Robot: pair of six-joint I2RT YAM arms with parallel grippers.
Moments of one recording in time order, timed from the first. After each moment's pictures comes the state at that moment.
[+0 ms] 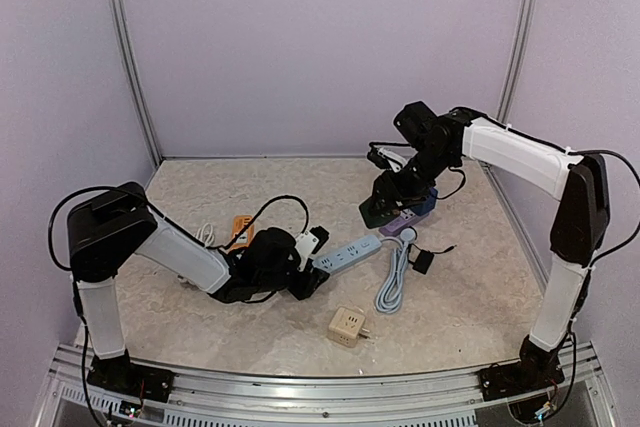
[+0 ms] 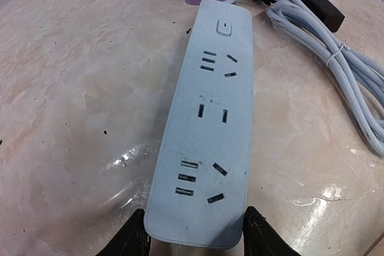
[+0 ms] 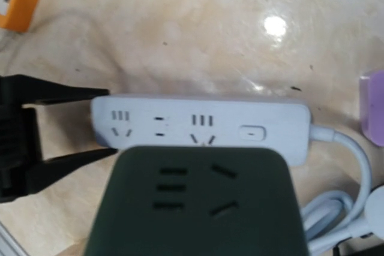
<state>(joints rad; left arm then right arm) -0.95 1.95 0.84 0.52 -0.08 -0.07 0.57 1.85 1.71 -1.00 -0.35 0.12</state>
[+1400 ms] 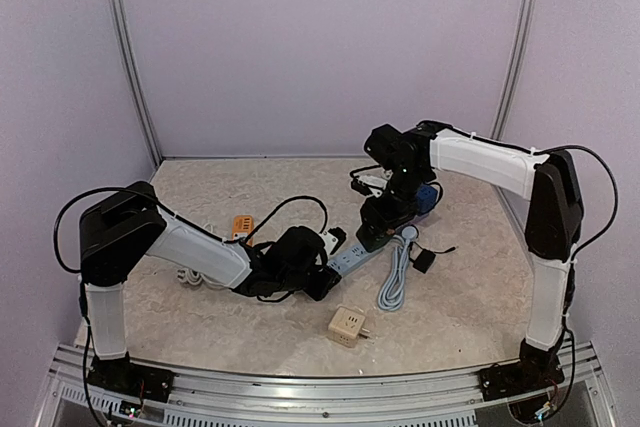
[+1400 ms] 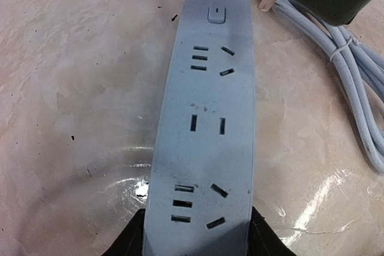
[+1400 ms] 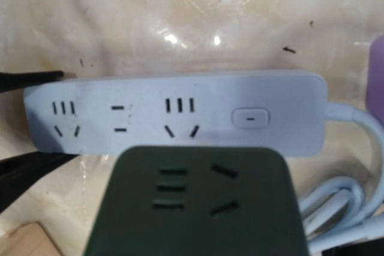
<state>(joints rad) -1.02 2.01 1.04 0.25 -0.18 -0.17 0.67 1.99 1.77 -1.10 -0.17 0.07</state>
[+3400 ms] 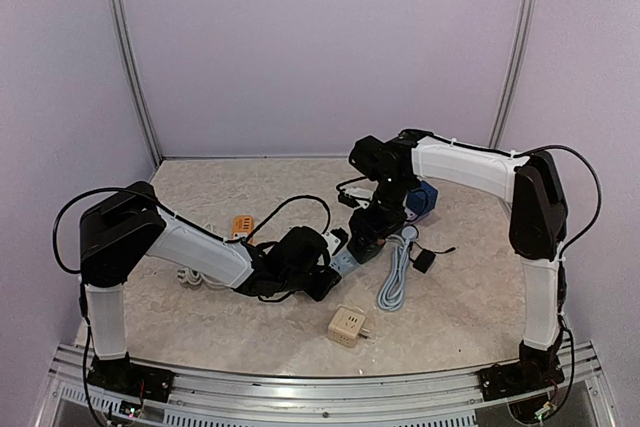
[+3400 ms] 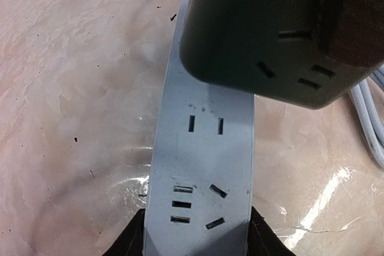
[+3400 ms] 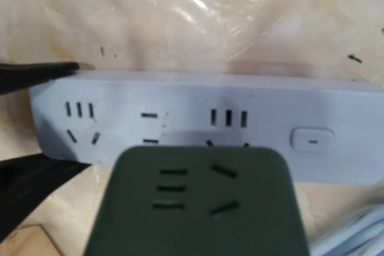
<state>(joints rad) -1.03 2.01 1.06 0.21 -0.21 -0.14 0.72 2.08 1.82 -1.12 -0.18 0.05</state>
